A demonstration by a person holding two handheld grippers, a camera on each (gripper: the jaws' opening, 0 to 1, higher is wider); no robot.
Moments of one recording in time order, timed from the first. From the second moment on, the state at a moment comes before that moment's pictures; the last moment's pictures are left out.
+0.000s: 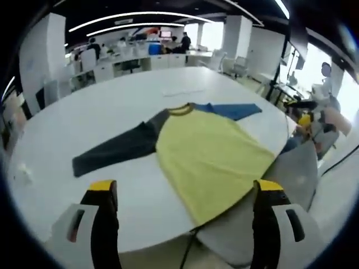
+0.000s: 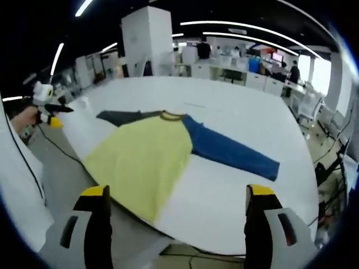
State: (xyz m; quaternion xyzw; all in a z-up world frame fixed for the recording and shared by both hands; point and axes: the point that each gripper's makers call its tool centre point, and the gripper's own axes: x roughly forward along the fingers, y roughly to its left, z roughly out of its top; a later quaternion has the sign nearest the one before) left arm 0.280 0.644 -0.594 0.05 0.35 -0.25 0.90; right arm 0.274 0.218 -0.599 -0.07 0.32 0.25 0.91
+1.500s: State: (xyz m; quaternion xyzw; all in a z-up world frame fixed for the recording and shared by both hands) left arm 0.307 0.634 -0.624 0.04 0.39 -0.25 0.88; right arm 0.353 0.154 -0.618 0.05 0.33 0.18 0.92
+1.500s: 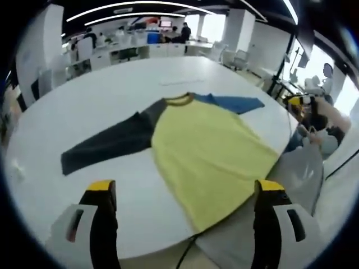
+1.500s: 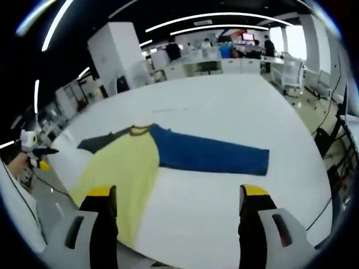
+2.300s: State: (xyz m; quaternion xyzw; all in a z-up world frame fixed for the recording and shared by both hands) left arm 0.324 0.630 -0.637 0.04 0.41 -0.25 0.88; right arm 0.401 0.084 -0.636 0.12 0.33 0.11 0.93
